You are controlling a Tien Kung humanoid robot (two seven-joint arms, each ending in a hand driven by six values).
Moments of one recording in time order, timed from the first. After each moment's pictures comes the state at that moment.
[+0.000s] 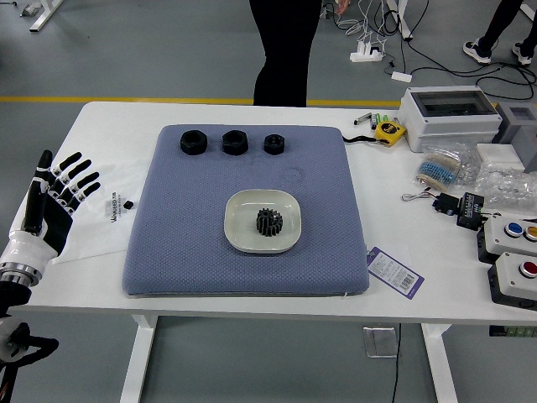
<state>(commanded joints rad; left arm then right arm) -0.06 0.12 -1.61 -1.39 0.92 -0.07 -0.04 0.10 -0.23 0.21 0.26 0.04 -0.24 -0.07</state>
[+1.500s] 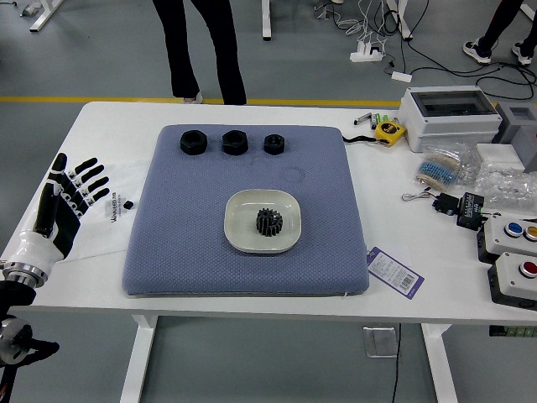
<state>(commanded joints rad) -0.06 0.13 -1.60 -1.40 1.03 -0.09 -0.01 0.10 -0.23 0.20 0.26 0.06 -0.24 -0.06</state>
